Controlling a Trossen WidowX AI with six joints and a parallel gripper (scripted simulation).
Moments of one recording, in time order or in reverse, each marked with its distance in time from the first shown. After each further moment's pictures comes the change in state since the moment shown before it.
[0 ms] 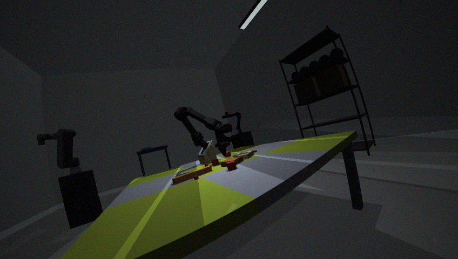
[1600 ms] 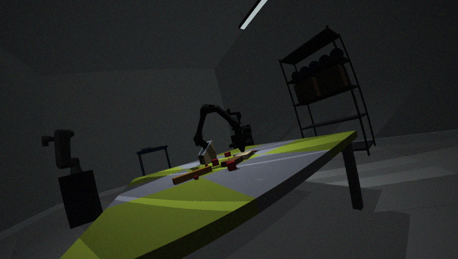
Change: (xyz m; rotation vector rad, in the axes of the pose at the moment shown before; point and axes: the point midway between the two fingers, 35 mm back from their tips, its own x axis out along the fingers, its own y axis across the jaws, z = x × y) arm 0.028 0.043 0.166 -0.775 -0.013 0.005
